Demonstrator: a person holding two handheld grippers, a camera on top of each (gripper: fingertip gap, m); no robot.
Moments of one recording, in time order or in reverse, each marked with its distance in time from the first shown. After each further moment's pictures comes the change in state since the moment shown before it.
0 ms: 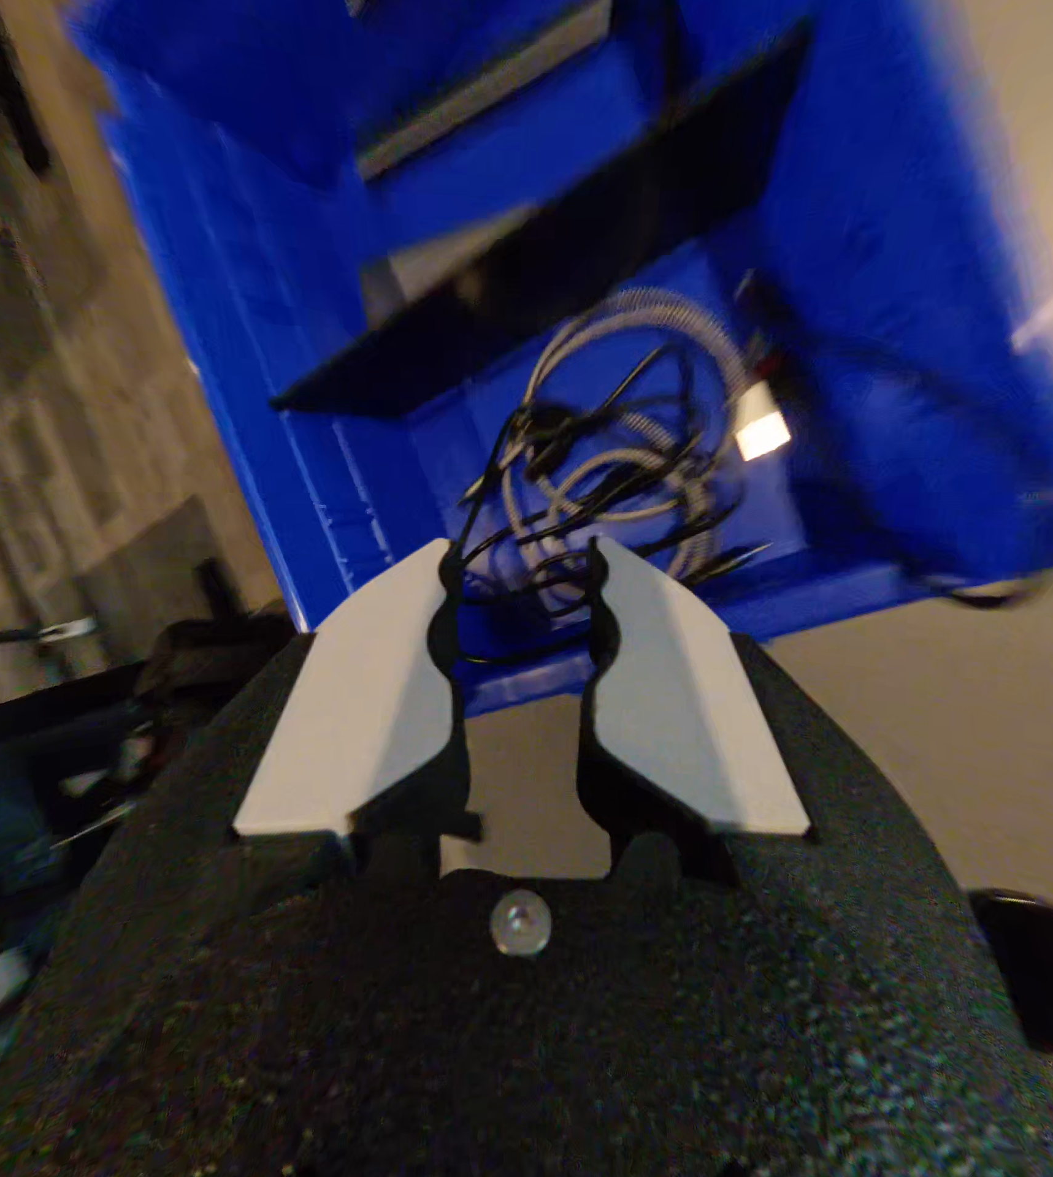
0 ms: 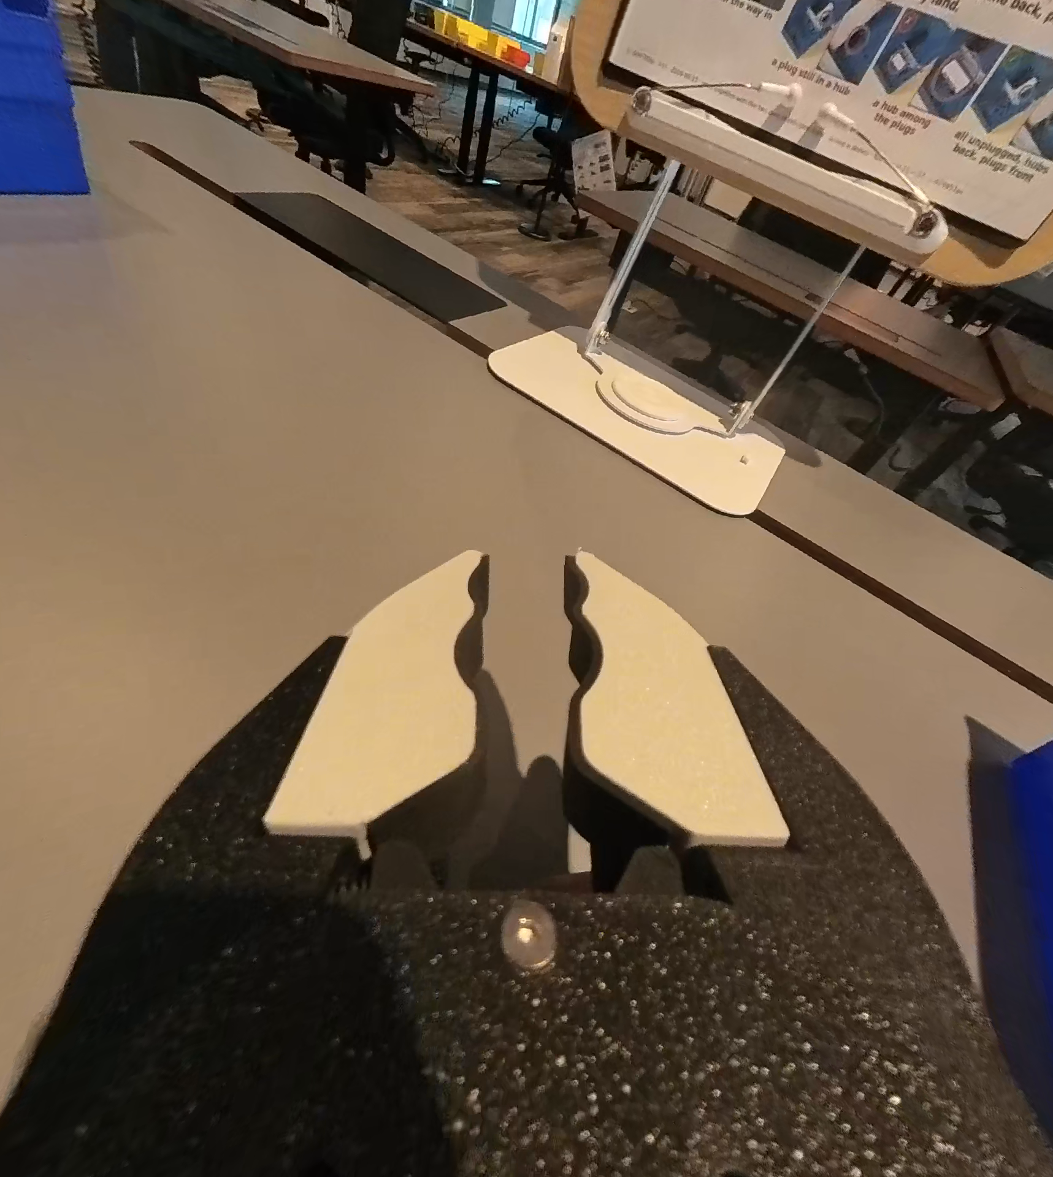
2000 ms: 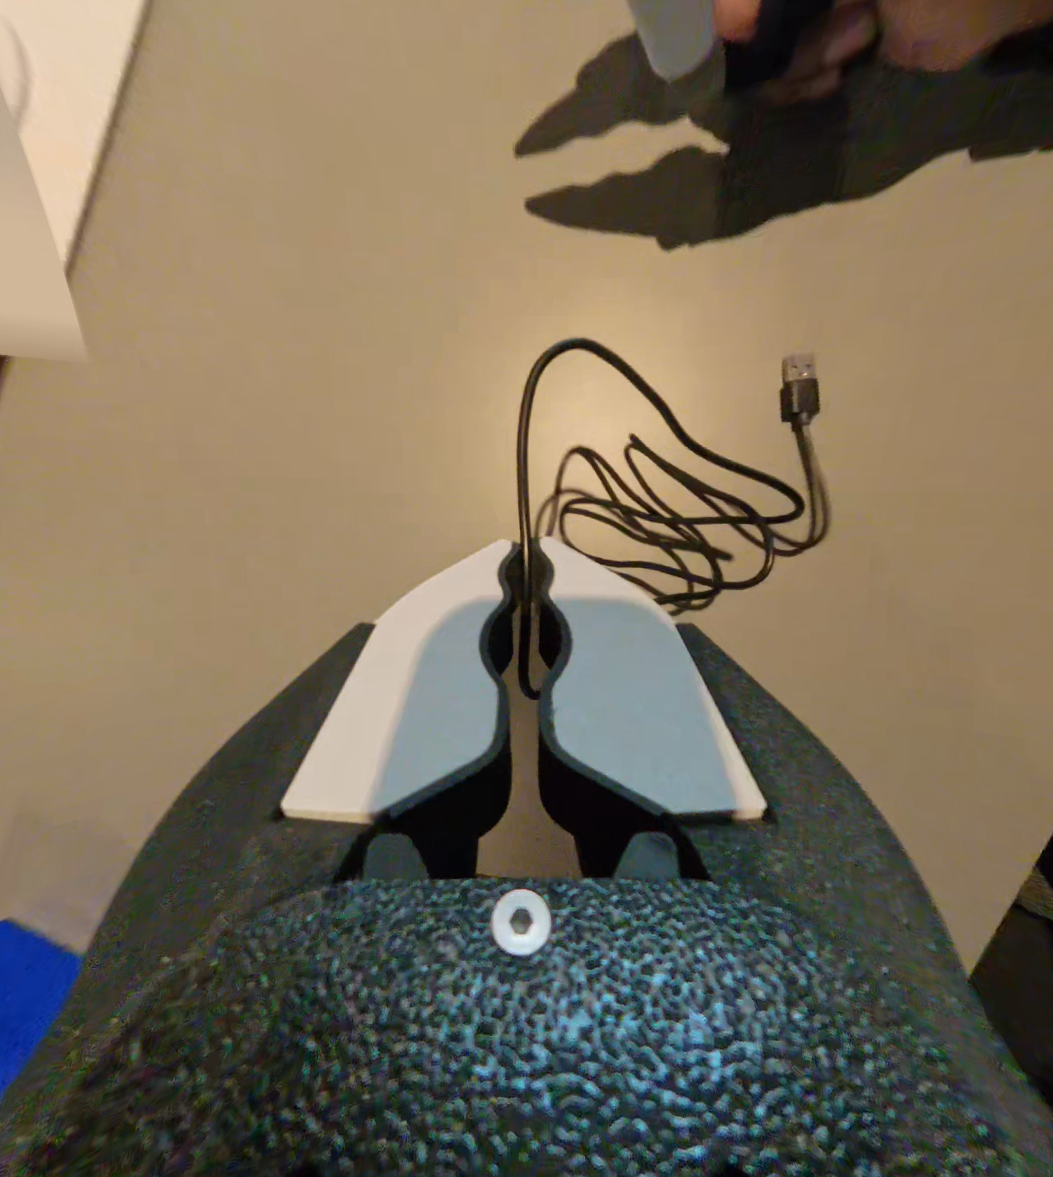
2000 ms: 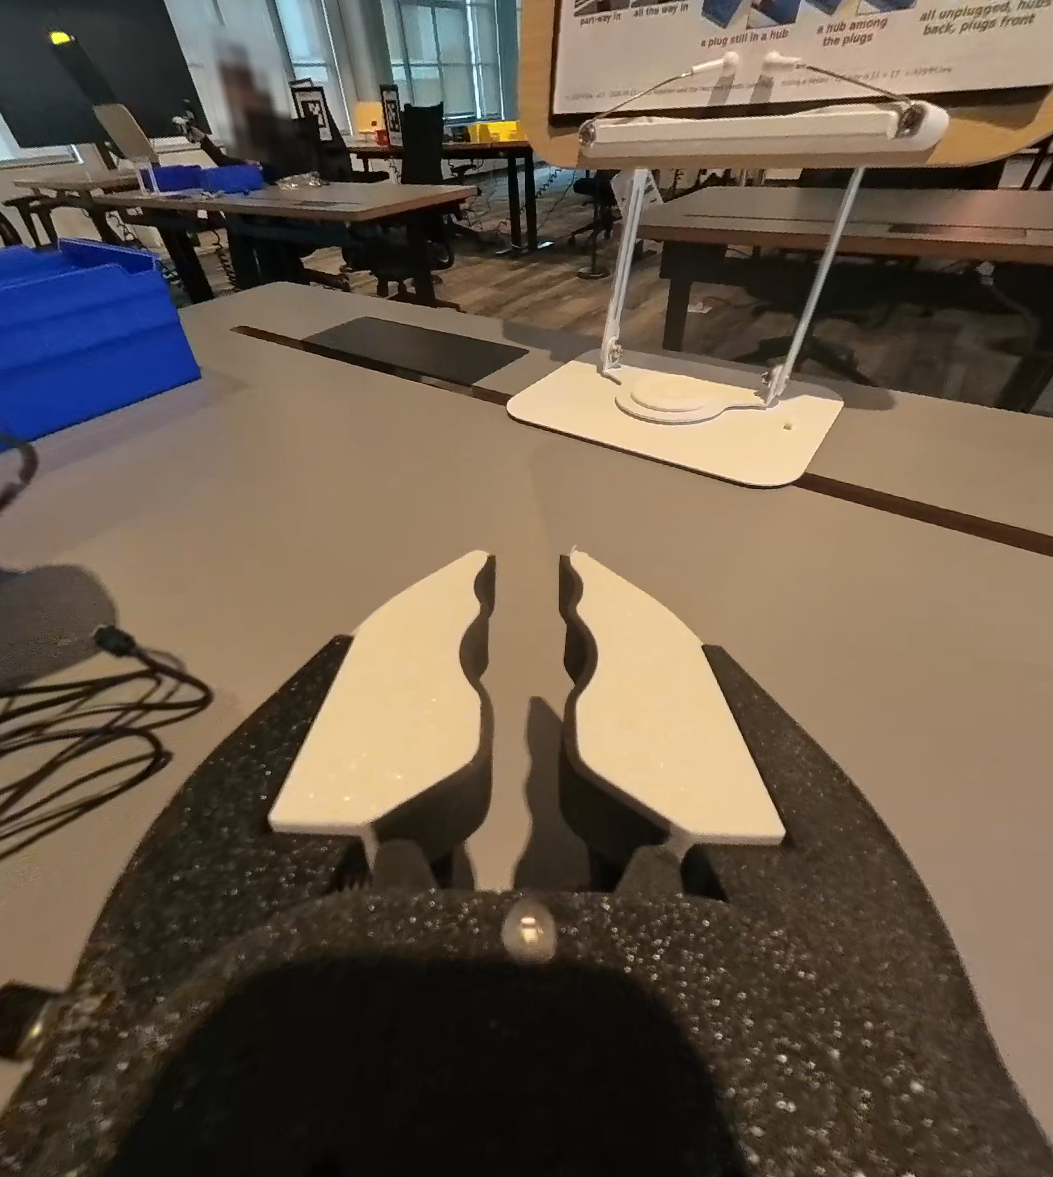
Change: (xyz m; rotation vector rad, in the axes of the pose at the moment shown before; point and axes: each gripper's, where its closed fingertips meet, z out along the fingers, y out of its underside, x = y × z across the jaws) left arm 0.354 -0.229 -0.068 0.289 0.588 0.548; right arm 0.022 -0.004 -0.007 0.076 -0.116 0.311
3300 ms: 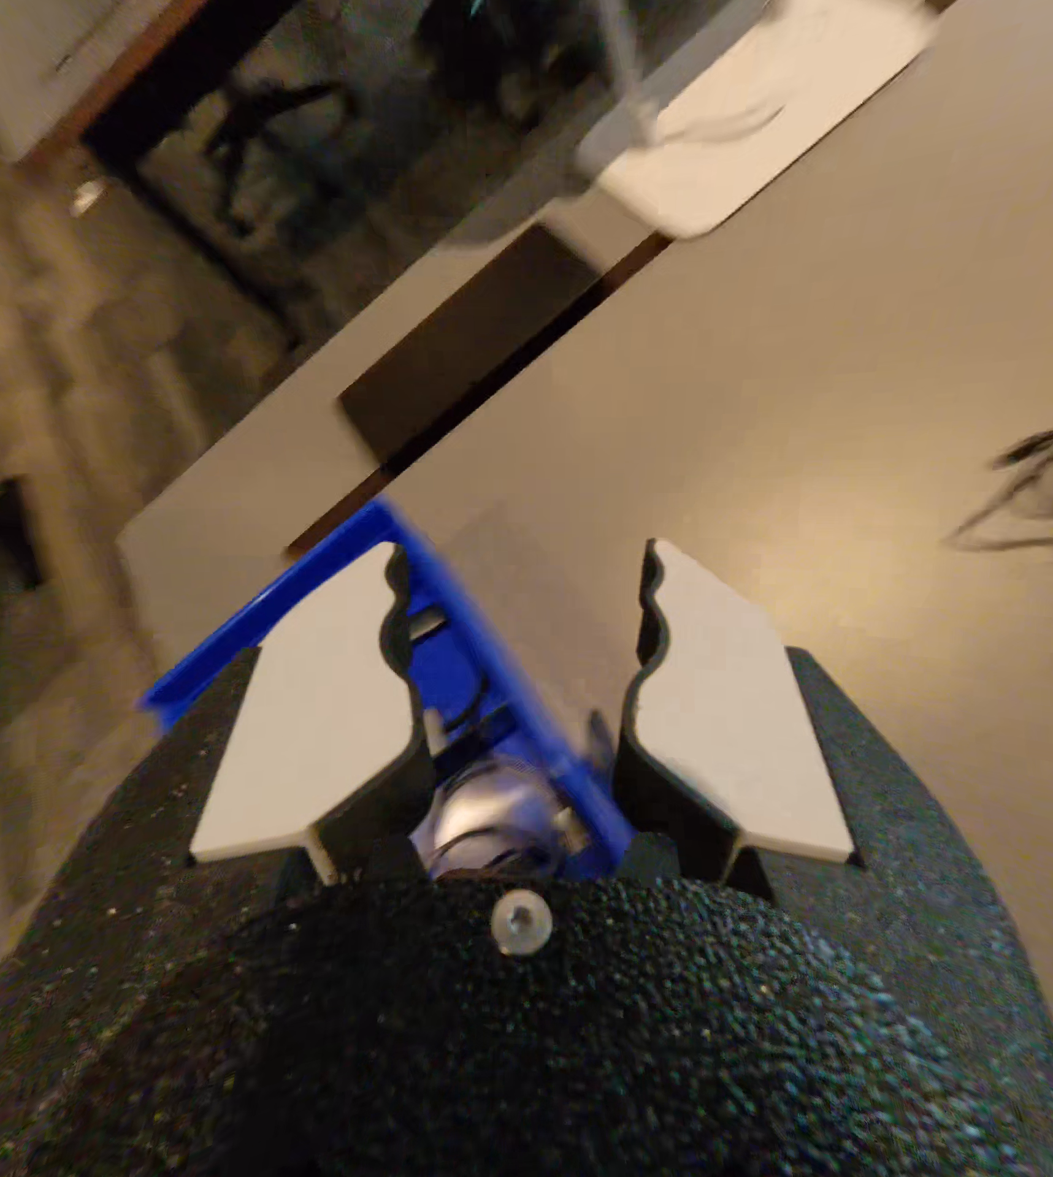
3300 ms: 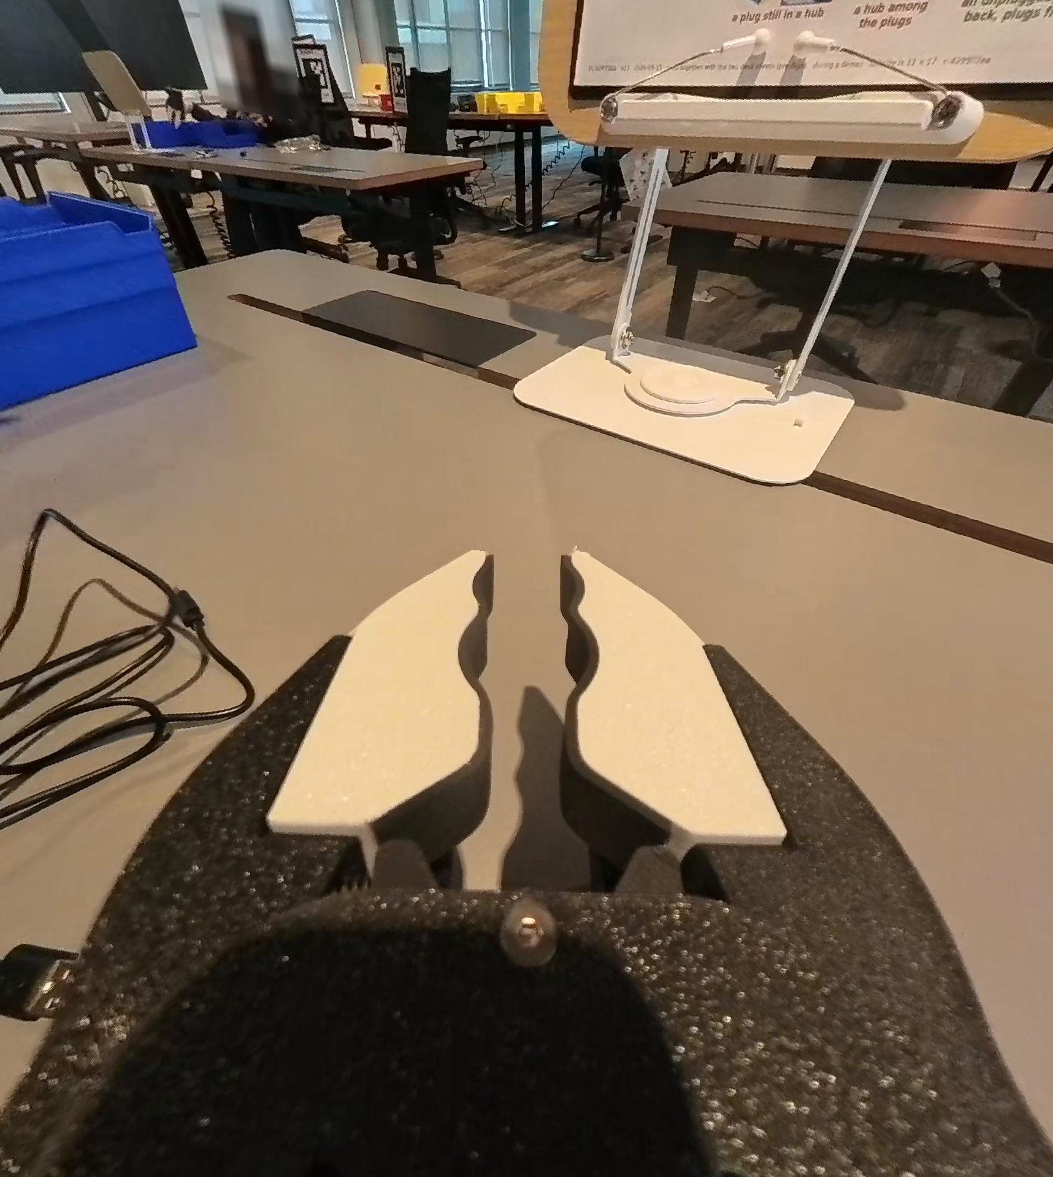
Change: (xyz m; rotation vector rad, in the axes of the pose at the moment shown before) left arm -0.179 0.130 -0.175 0.188 -0.512 -0.298; right arm -0.005 0.004 0.002 -0.029 -0.004 -0.040
